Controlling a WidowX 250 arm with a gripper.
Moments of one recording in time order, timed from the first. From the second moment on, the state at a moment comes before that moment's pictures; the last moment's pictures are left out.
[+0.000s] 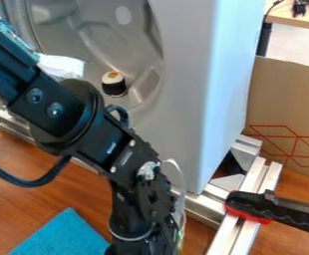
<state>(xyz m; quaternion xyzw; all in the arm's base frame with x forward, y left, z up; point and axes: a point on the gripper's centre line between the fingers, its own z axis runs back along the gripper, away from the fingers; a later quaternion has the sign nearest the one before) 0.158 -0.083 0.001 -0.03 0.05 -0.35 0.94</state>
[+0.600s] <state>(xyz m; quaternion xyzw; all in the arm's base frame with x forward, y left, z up) 0.154 -0.069 0.035 -0.09 -0.04 -0.32 0.94</state>
